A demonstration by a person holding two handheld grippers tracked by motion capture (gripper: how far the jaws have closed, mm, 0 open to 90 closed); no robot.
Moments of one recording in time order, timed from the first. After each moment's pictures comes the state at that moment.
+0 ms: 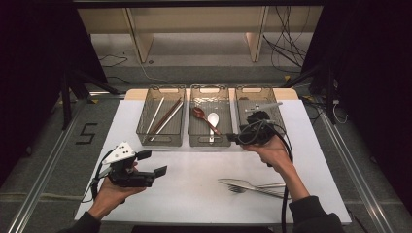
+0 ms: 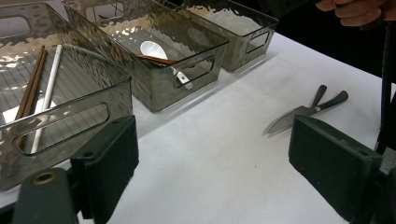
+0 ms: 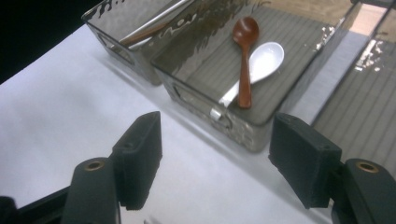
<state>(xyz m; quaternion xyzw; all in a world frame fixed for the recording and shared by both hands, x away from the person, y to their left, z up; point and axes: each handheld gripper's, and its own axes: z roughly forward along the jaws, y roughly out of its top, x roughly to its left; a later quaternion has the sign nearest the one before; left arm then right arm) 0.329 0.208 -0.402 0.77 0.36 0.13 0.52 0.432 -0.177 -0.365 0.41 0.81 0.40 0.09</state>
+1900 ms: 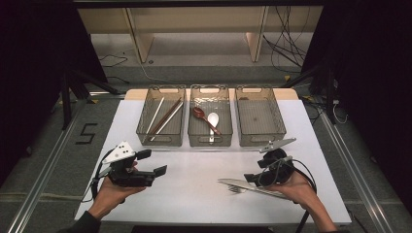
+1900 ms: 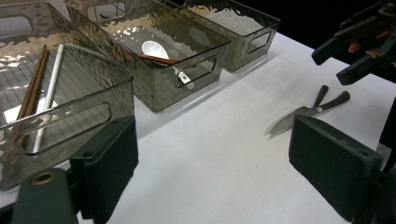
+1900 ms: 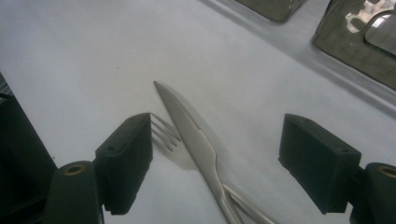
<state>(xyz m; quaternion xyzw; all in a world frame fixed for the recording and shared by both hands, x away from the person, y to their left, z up) 0.331 0.208 -0.402 0.77 0.36 0.14 0.51 0.356 -0.218 -0.408 0.39 0.87 0.31 0.05</state>
